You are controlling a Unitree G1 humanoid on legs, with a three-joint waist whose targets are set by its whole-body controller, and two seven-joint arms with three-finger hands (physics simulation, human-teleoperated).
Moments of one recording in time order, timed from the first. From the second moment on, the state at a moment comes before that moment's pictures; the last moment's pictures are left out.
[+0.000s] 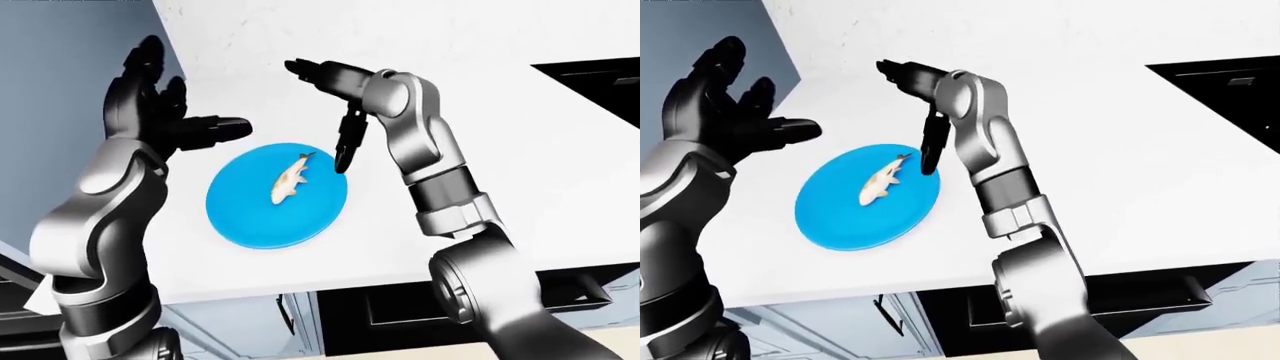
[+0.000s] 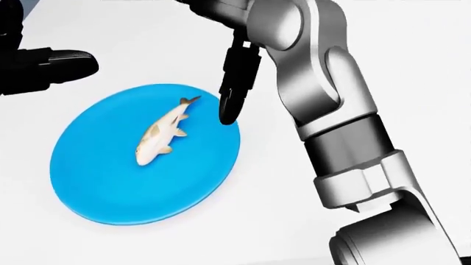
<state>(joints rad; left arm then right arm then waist) -0.70 0.40 0.28 -0.34 -0.47 0.91 0.22 -1.23 -0.09 0.06 0.59 -0.82 0.13 0.75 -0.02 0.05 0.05</state>
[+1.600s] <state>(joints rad) -0.70 0.42 0.29 -0.34 -0.52 0.91 0.24 -1.18 0.10 0.13 0.61 -1.08 -0.08 0.81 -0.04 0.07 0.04</state>
